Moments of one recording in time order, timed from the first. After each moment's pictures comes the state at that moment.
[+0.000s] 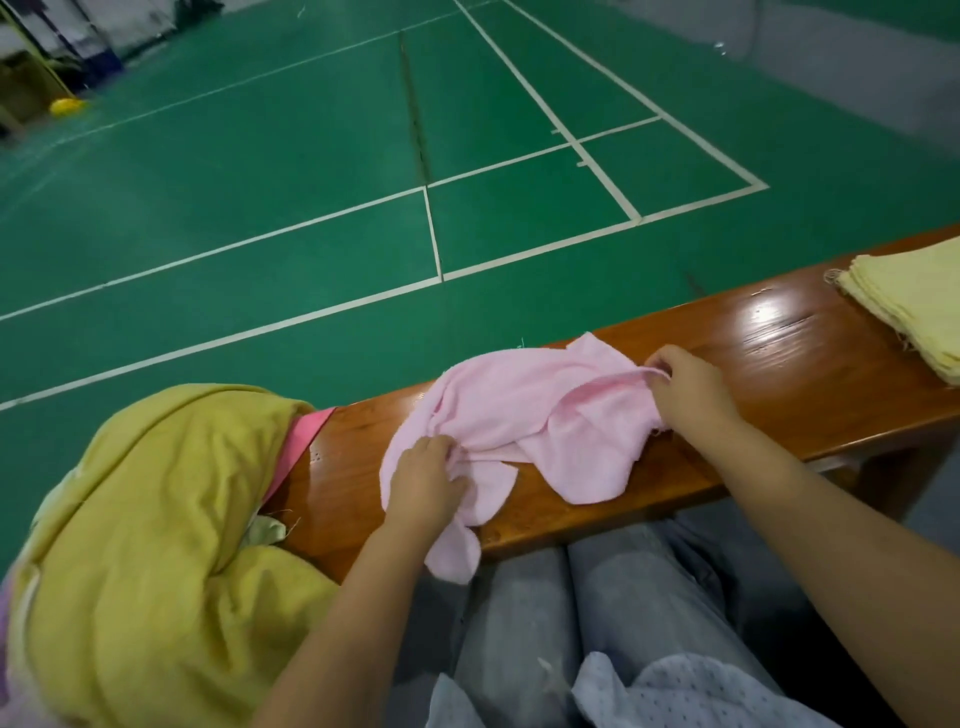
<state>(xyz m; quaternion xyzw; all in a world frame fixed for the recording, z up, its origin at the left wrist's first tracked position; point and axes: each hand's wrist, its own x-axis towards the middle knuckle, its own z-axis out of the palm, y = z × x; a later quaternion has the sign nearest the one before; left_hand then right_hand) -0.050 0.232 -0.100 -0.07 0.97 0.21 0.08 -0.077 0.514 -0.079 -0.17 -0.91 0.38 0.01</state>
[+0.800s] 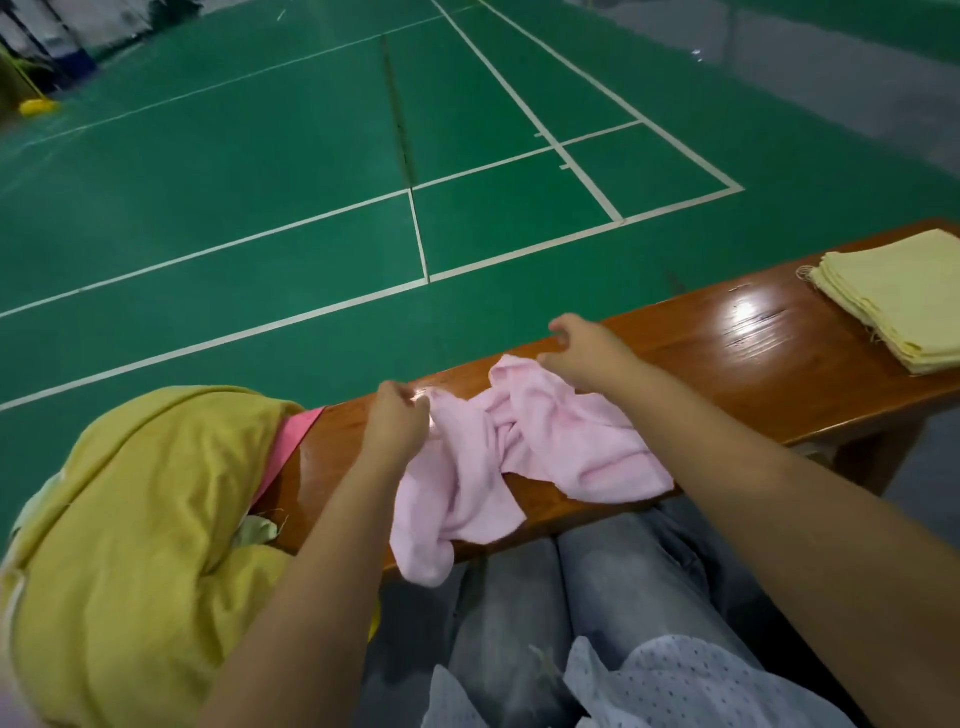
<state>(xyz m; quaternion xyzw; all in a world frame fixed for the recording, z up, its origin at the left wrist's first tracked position) -0.085 0.232 -0.043 -0.18 0.89 0.41 0.06 -0.101 0.450 -0.026 -0.07 -0.91 0.41 -0.10</state>
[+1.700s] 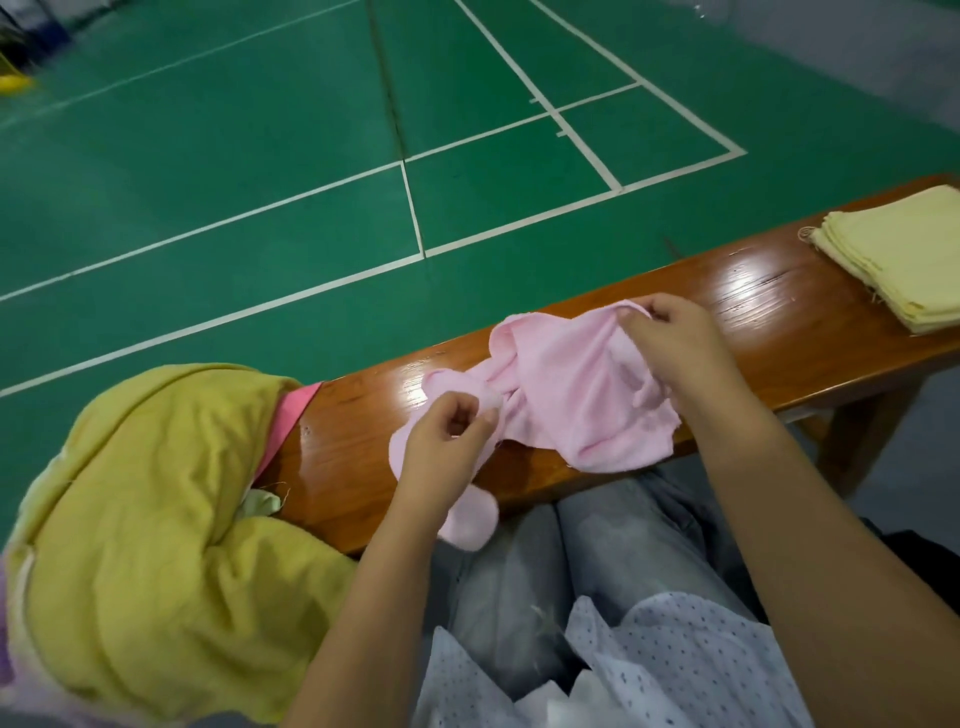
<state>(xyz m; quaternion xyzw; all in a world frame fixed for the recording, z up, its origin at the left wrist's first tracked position) -0.002 0.268 -0.041 -0.03 0.87 0.49 0.04 -0.033 0.487 -0.020 -0.21 -0.77 0.60 0.05</state>
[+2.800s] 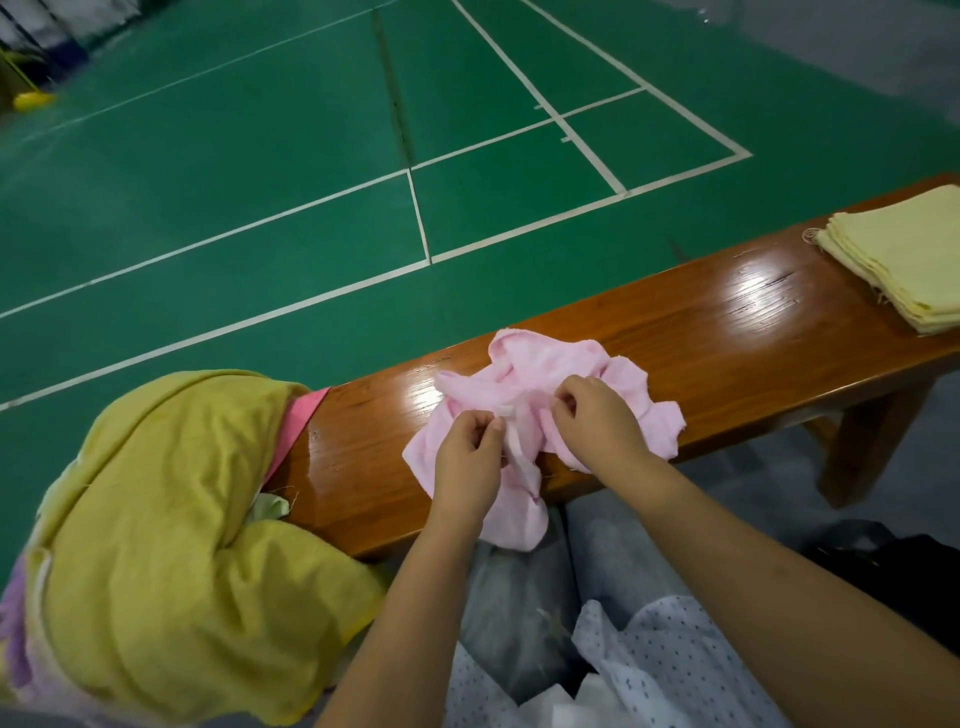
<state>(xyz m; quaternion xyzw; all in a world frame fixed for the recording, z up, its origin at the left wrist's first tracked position) -0.003 0.290 -0.064 -0.11 0.86 0.49 0.05 -0.024 0.427 -0.084 -0.08 -0.93 0.35 -0.01</state>
